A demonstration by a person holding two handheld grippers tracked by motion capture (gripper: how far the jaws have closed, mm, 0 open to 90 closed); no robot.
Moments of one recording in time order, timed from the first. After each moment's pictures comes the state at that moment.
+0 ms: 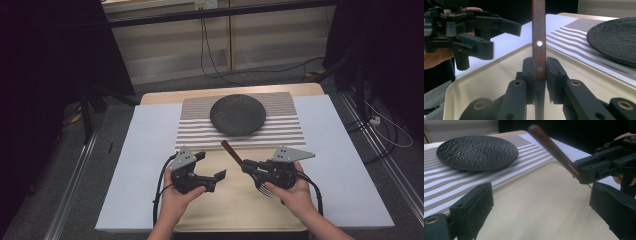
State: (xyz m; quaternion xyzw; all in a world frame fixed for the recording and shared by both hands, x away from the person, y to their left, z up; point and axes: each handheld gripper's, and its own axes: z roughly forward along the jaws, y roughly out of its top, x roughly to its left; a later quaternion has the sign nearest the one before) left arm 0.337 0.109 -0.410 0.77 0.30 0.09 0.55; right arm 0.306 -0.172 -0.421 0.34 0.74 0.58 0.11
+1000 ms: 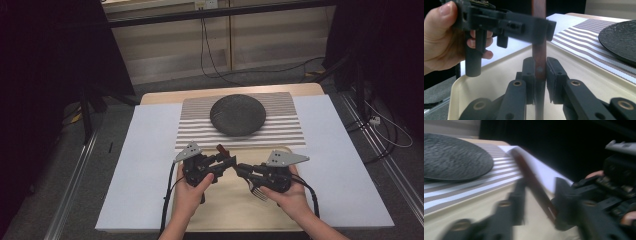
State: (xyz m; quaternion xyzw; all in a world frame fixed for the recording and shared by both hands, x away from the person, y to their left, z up) left arm 0.348 0.086 -0.411 0.70 0.31 -0.03 0.64; right arm 0.303 -0.160 -0.427 0.32 0.74 0.58 0.11
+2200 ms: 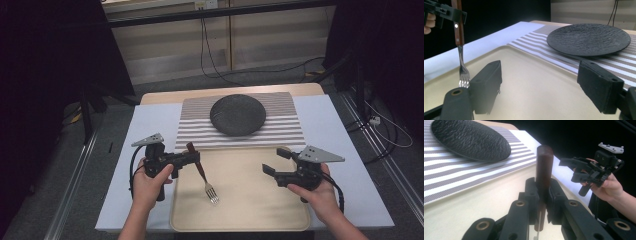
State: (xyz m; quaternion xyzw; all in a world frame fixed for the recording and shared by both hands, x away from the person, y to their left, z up) left arm 0.365 0.178 -0.373 0.75 0.35 -0.06 0.56; right arm 0.298 -0.230 -0.427 0.38 0.70 0.57 0.19
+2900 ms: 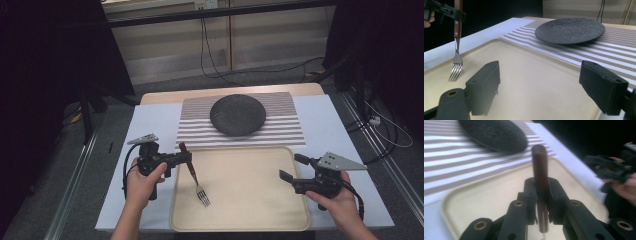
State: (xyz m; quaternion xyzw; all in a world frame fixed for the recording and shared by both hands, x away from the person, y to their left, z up) left arm 0.378 0.188 -0.384 0.76 0.38 -0.02 0.52; right arm 0.275 -0.268 -0.431 0.40 0.70 0.56 0.20
